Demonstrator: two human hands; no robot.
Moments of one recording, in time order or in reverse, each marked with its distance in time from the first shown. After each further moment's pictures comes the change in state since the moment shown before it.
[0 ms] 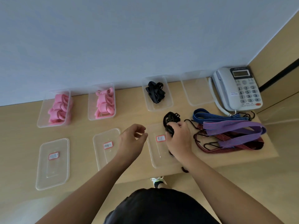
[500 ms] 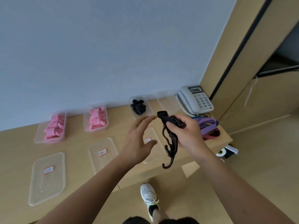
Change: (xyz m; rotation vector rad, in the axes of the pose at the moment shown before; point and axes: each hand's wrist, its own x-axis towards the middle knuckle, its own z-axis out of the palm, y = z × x) left_hand -0.094 0.057 -0.032 0.049 -0.161 0.717; right_hand -0.124 -0.051 -0.134 0.637 0.202 0.002
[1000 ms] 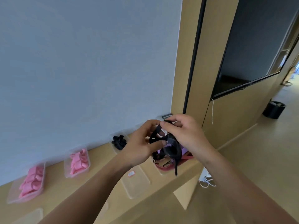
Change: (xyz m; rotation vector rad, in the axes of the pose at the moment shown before) left_hand 0.051 0.132 -0.013 -0.465 -0.286 0.143; right_hand -0.034 -0.096 -0.098 -0.129 0.151 -0.193
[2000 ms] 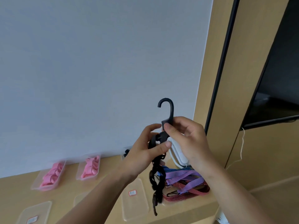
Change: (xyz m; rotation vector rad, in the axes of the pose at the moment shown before) left_hand 0.039 0.050 0.037 -0.174 0.275 -0.155; right_hand 0.065 -0.009 -0.037 0.472 -0.199 -0.368
